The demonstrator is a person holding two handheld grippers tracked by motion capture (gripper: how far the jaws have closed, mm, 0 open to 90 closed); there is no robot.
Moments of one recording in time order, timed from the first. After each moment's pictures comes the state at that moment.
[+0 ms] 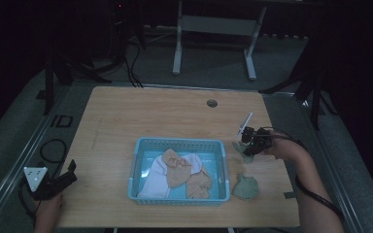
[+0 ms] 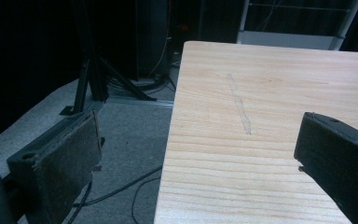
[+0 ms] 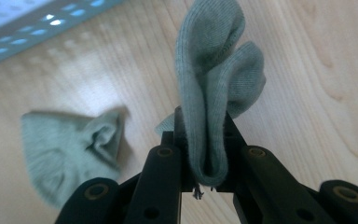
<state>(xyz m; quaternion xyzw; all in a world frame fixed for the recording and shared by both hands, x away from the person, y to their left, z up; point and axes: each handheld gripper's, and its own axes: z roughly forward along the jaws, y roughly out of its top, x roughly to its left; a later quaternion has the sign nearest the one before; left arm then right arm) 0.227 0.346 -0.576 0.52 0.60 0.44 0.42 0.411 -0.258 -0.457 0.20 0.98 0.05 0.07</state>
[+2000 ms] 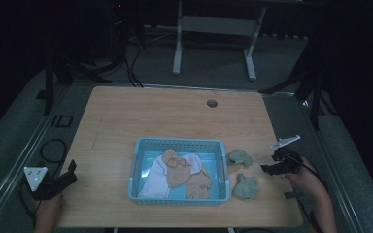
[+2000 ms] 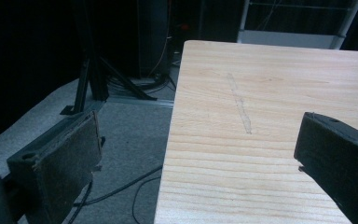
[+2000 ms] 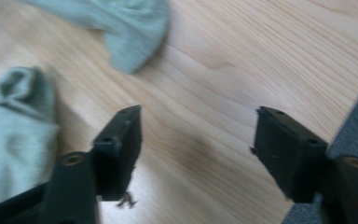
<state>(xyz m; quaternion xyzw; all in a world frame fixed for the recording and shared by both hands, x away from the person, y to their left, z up) 0.227 0.346 -0.576 0.52 0.60 0.44 0.42 0.360 -0.369 -0.509 0.41 0.88 0.20 0.15</state>
